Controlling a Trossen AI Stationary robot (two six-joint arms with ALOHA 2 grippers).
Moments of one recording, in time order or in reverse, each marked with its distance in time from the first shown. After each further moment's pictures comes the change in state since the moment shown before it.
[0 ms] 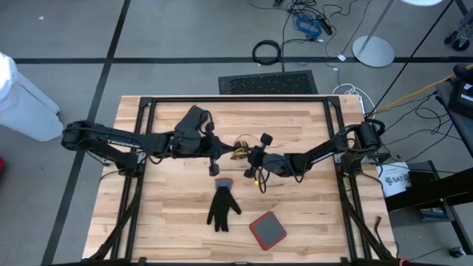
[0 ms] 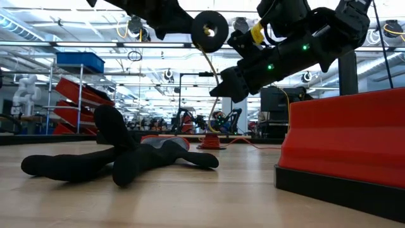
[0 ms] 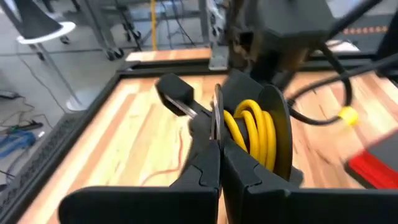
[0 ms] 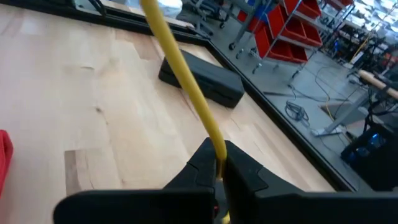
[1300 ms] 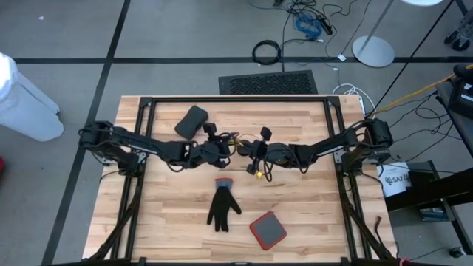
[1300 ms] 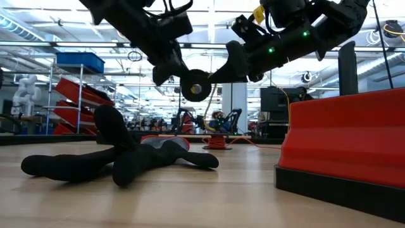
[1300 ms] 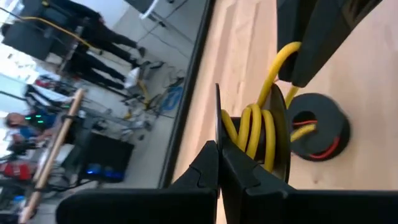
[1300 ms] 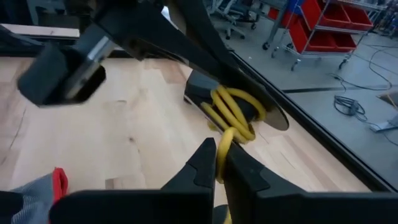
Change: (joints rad) left arm -0.032 0.231 0.001 -0.004 -0.606 0.419; right arm -0.066 -0.133 -0.001 -0.085 -0.233 0.121
